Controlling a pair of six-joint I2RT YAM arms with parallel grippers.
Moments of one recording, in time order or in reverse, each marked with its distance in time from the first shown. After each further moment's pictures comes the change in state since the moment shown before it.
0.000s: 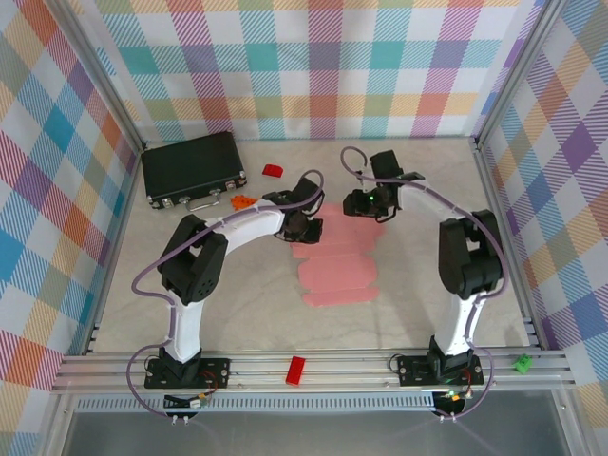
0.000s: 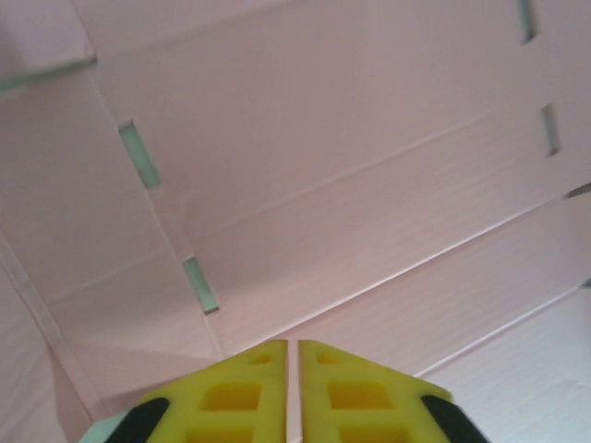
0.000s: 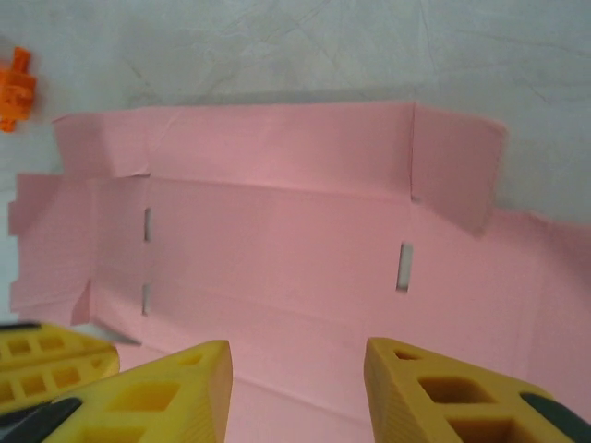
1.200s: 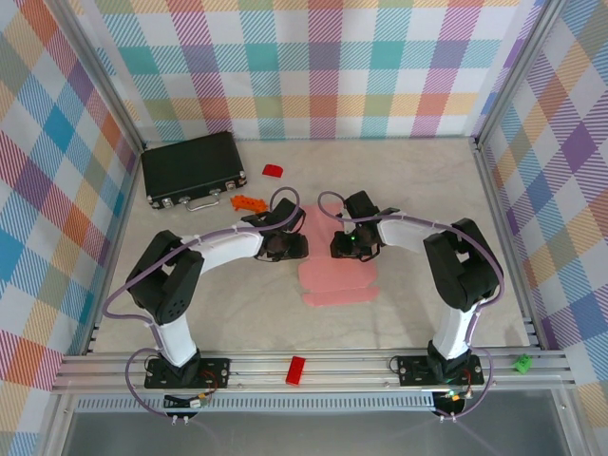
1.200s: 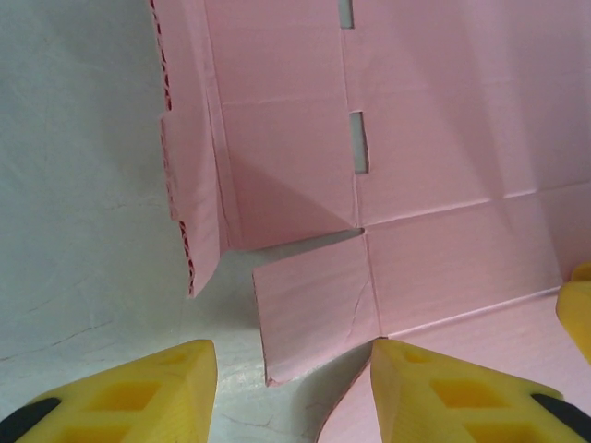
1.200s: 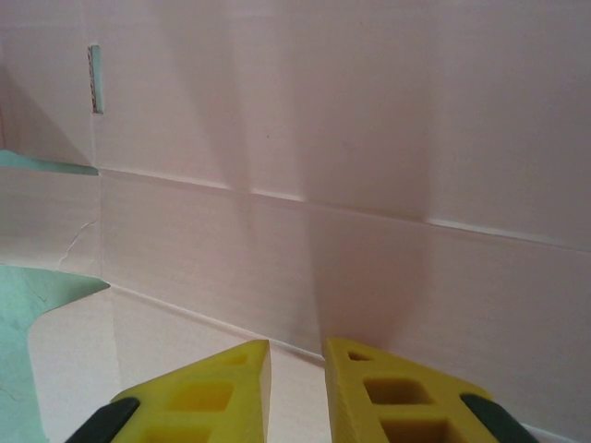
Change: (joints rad) left arm 0.010 -0.217 -0.372 0.172 -0.069 -0.231; right arm 0.198 -0.035 -0.284 0.129 0.031 0.143
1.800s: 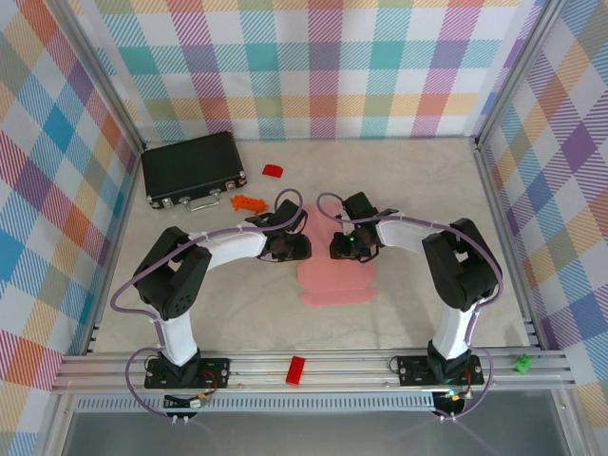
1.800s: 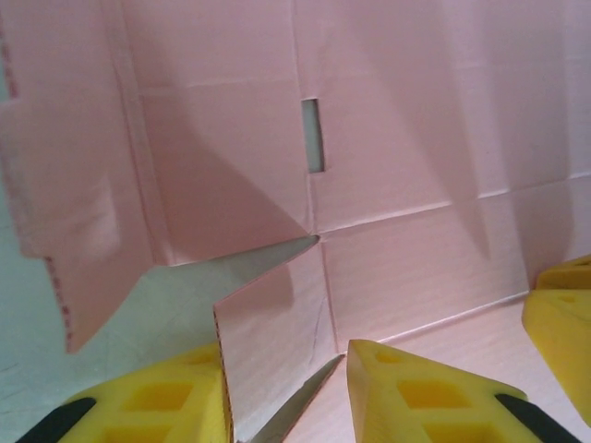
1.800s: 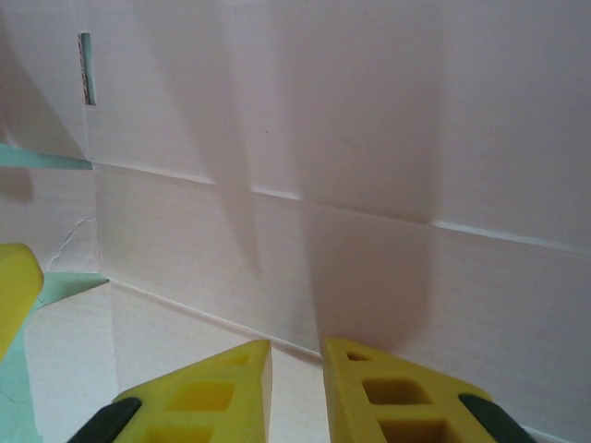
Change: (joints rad) left arm 0.000 0.043 0.000 0.073 0.082 0.010; right arm 0.008 0.006 -0.005 0.008 0.001 0.014
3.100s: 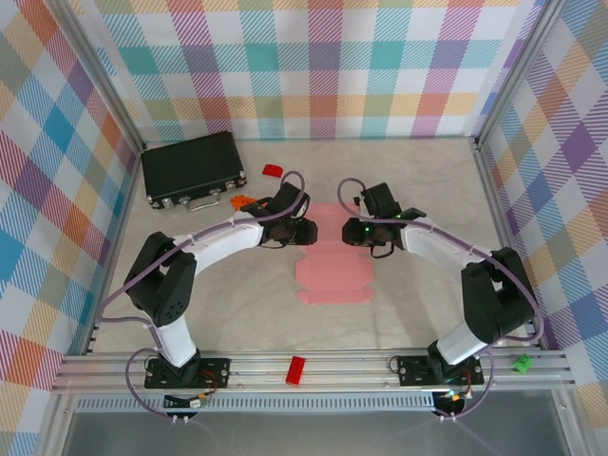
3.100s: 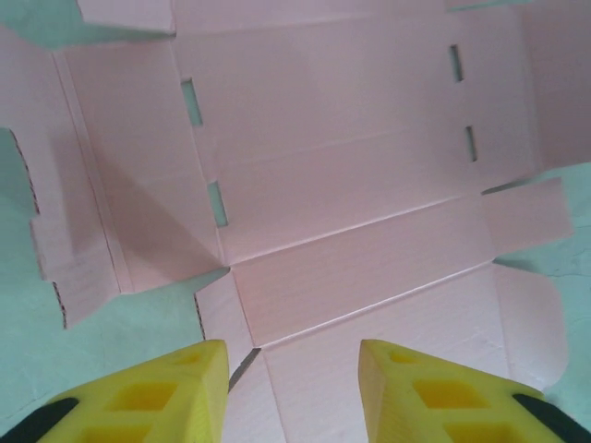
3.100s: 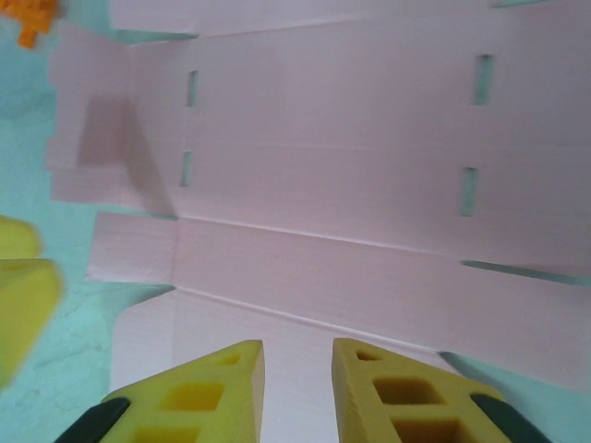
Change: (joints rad) left arm -0.019 -0.064 0.148 -0.114 -0.029 0.144; right arm -0.067 -0.274 -0.066 -0.009 0.127 0.044
